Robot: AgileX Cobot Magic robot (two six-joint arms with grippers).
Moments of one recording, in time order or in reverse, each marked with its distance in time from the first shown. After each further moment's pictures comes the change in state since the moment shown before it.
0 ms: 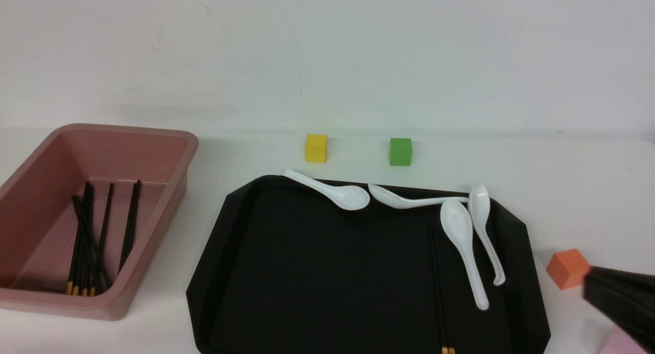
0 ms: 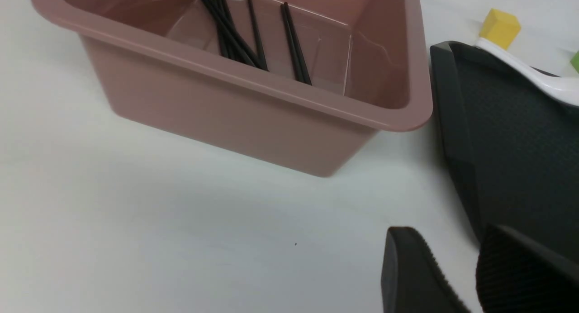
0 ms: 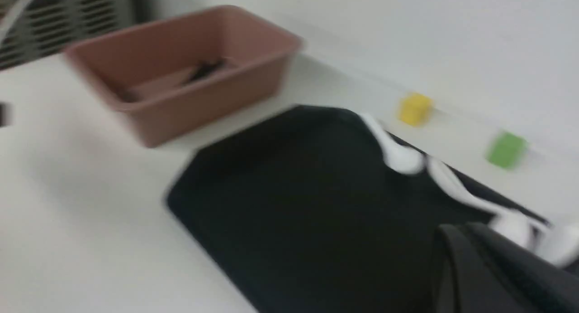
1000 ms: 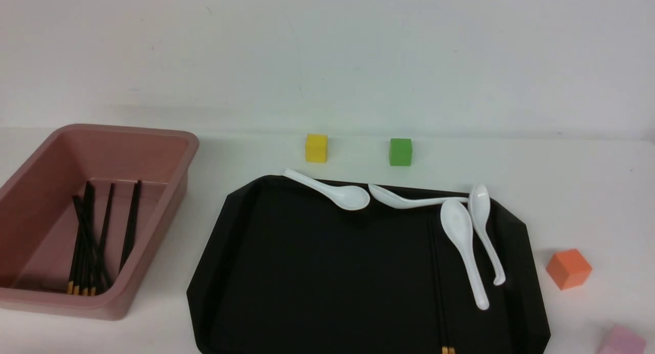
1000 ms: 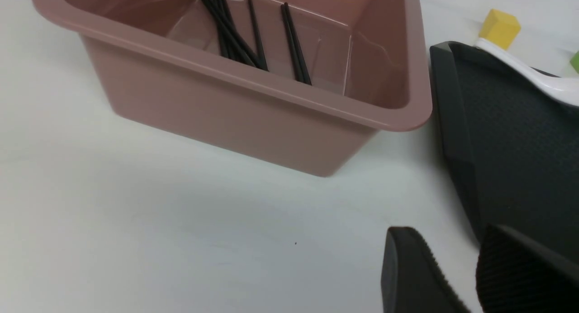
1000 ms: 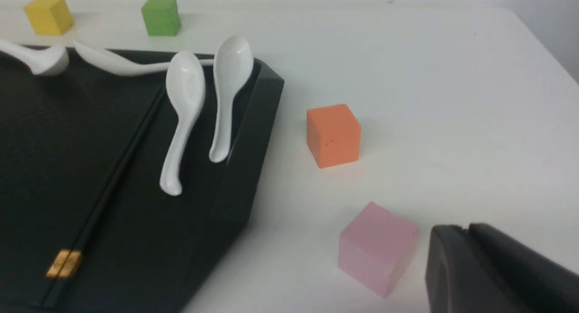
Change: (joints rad) right arm -0.614 -0.476 0.438 0.005 0.083 -0.003; left arm 0.000 0.000 0.000 0.000 0.000 0.000
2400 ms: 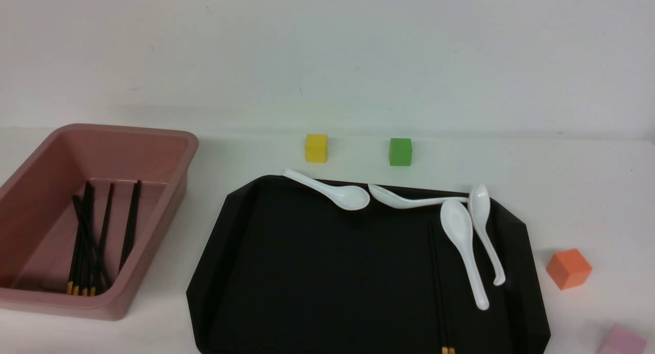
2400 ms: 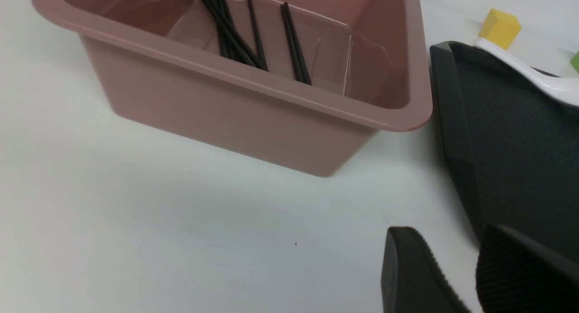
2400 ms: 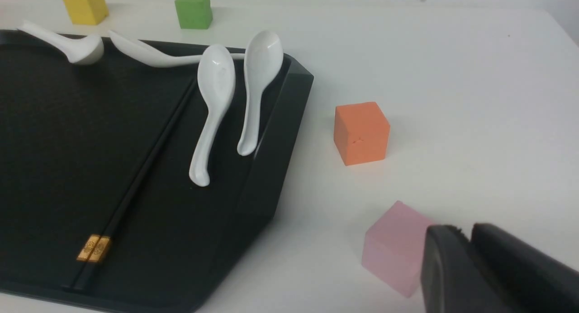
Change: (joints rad) right arm 0.042 0.000 -0.001 0.000 0.002 0.000; left arm 0.000 0.000 0.000 0.000 0.000 0.000
